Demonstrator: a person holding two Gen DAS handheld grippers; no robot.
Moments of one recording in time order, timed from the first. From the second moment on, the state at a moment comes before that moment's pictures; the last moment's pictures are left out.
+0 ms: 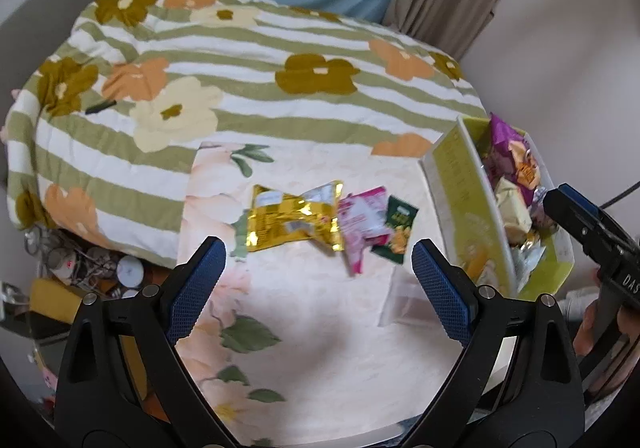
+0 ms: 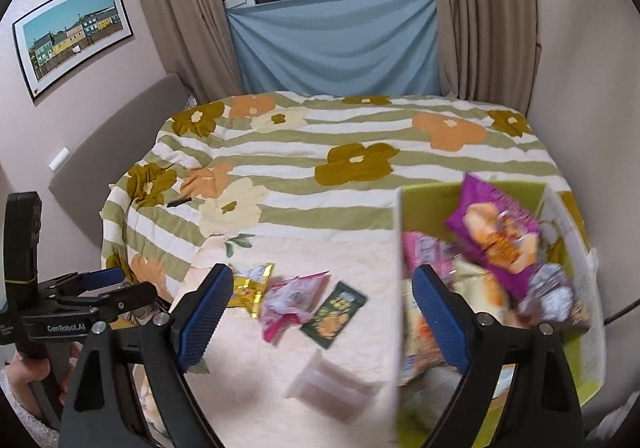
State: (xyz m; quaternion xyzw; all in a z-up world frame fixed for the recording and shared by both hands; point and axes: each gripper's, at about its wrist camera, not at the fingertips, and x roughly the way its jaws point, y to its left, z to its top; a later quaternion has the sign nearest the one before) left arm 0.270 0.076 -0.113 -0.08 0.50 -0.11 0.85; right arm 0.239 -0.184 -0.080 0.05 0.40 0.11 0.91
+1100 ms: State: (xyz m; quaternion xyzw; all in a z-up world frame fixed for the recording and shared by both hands) left arm 0.392 0.048 -0.287 -0.07 0.61 -0.16 0.77; right arm 0.290 -0.124 -0.219 0.07 0.50 0.09 0.86
